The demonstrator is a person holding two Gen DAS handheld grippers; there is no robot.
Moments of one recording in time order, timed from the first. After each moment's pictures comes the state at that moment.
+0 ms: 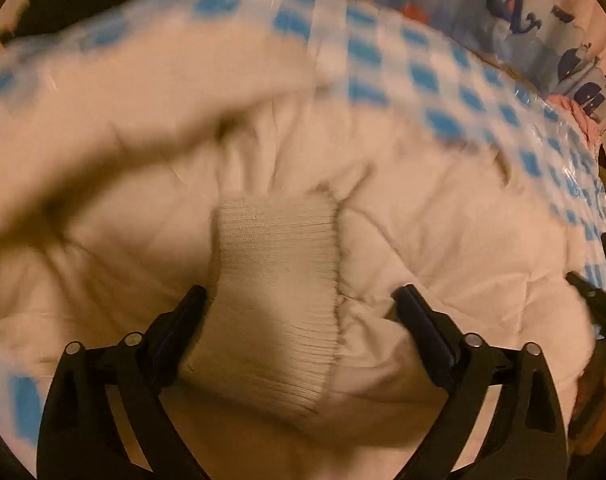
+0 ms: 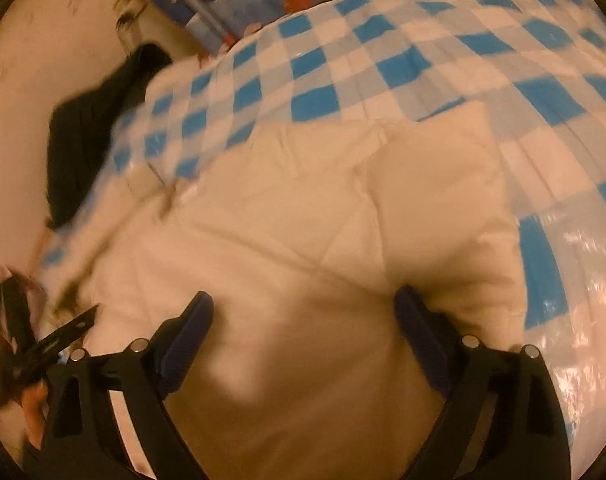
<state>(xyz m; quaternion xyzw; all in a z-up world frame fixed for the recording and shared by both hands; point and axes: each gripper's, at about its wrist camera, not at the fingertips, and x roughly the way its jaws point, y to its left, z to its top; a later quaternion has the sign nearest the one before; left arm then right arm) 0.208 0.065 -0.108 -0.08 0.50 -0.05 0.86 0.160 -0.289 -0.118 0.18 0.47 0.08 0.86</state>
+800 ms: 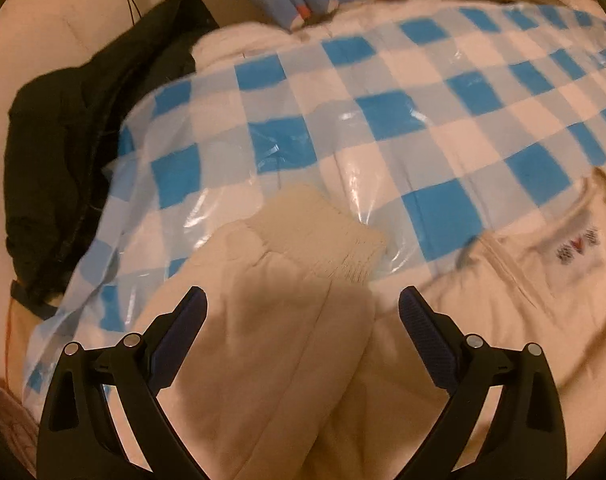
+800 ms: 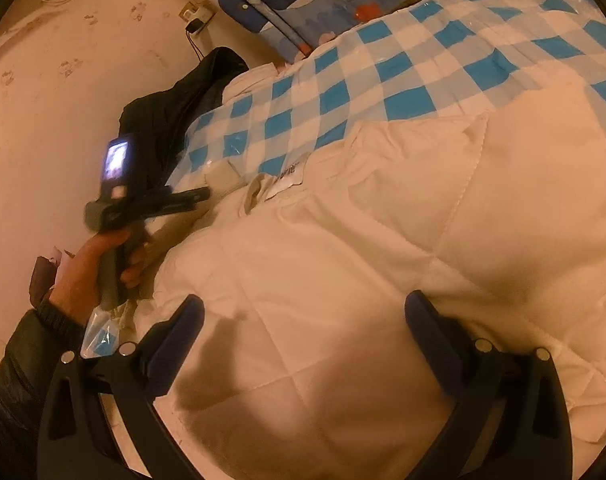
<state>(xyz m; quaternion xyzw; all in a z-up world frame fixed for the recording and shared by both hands) 0.377 0.009 -0.071 0.23 0.46 0.02 0.86 0.154 -0.269 -0.119 0.27 0.40 0.21 0.85</state>
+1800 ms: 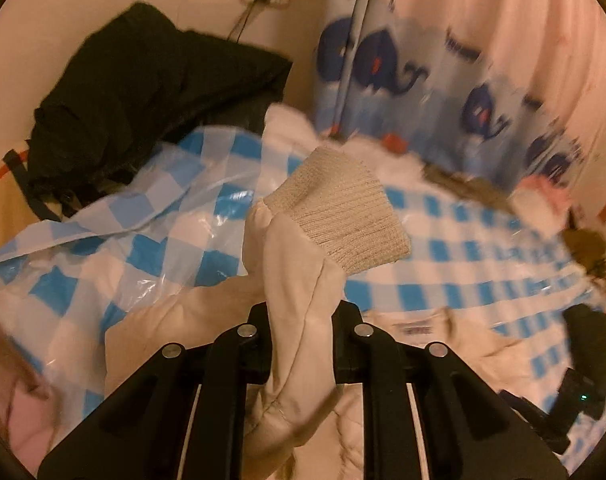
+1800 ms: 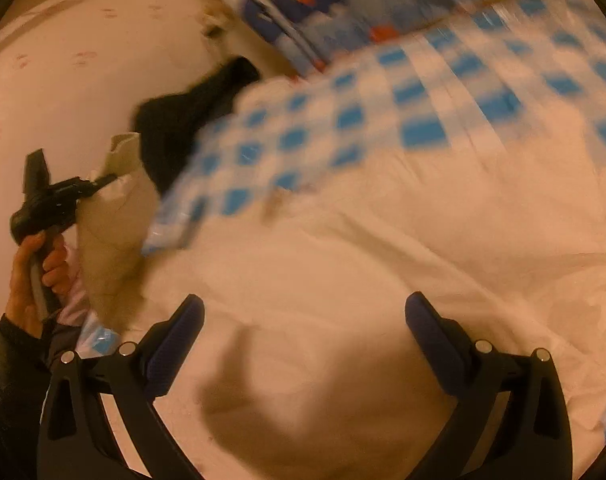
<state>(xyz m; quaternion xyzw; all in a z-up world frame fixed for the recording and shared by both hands) 0.241 0.138 0.082 -0.10 0.34 -0.08 0.93 0.134 -0.245 -0.071 0.22 0.35 0.25 0.88</state>
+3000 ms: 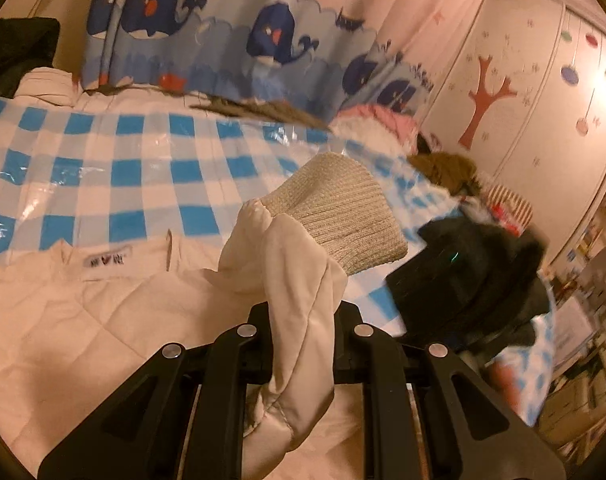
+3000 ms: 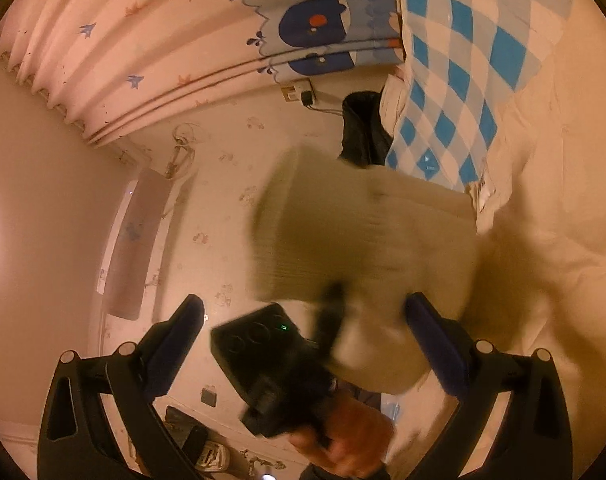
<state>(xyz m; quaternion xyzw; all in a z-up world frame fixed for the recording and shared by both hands) 0.176 -0.155 -0.003 -0.08 0.35 -0.35 0.87 0.168 -0.351 -0.100 0.64 0.27 0.44 0.56</state>
